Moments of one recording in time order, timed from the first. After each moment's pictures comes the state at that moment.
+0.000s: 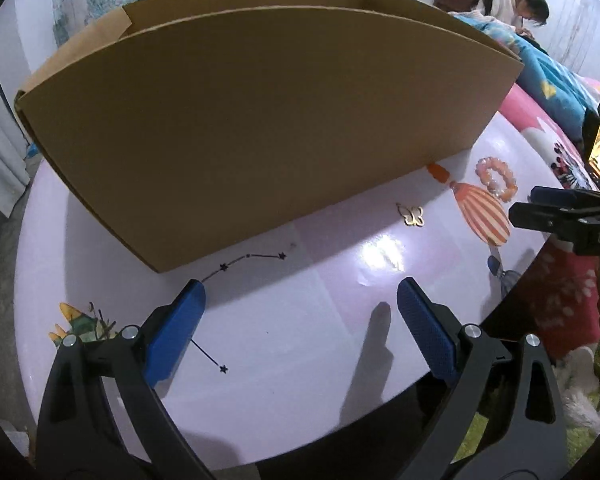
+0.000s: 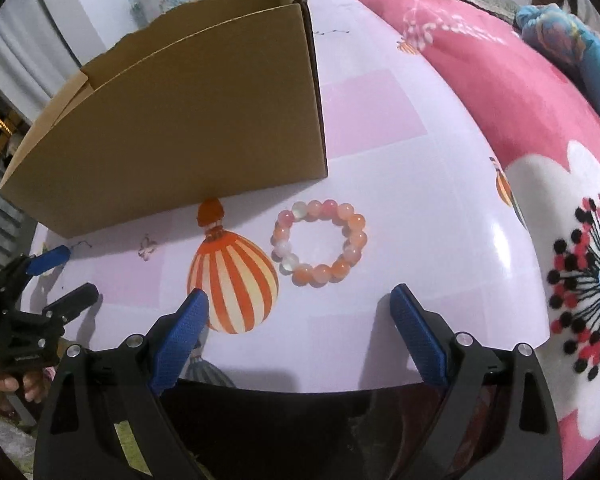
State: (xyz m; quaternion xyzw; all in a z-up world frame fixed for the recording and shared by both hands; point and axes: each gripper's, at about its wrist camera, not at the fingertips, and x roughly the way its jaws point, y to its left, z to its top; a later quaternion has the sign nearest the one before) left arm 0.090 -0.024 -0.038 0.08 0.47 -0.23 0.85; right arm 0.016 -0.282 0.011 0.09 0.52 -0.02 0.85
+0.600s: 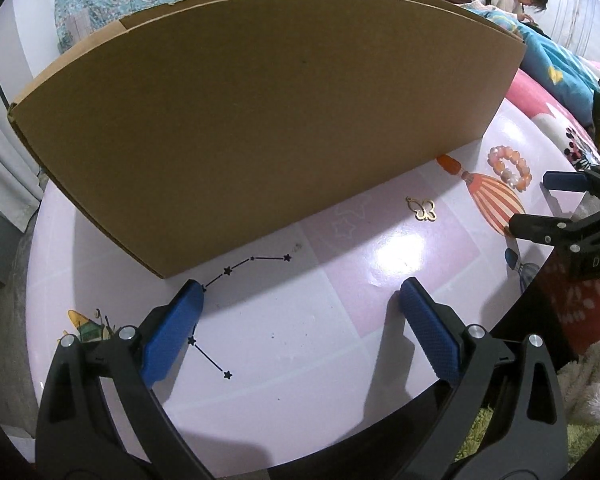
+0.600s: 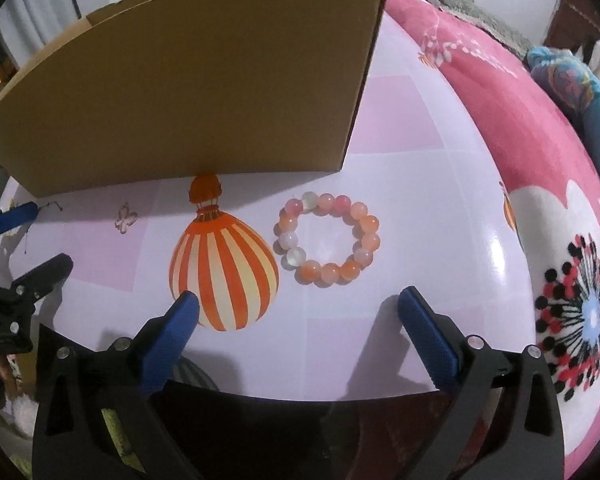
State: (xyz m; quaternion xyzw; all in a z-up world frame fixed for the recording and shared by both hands) left arm 0.085 -0.027 -0.044 0.11 0.46 -0.21 0.86; right arm 0.014 -0.257 -0.001 0.01 0.54 -0.04 0.84
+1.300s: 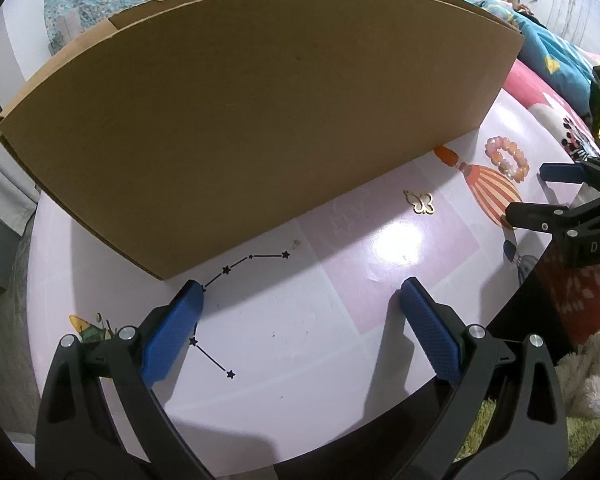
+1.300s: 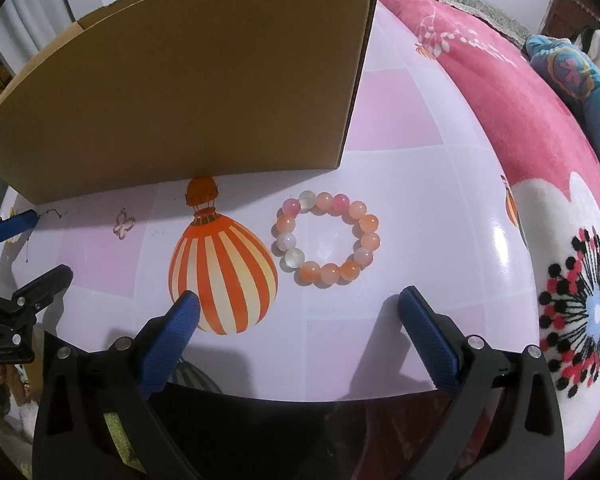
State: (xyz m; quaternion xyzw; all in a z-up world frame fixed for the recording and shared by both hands) left arm 0.094 -0.038 -0.044 0.13 0.47 -0.23 0.84; right arm 0.024 -0.262 -0.003 0.01 0.55 -0.04 0.84
